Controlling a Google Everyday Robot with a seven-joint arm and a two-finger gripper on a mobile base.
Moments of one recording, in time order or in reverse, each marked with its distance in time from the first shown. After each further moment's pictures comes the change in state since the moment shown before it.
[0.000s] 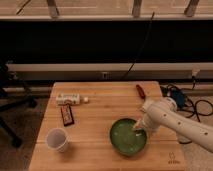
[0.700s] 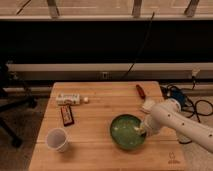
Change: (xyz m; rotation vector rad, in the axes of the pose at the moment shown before) arm -0.006 0.007 -0.007 0.022 -0.027 -0.040
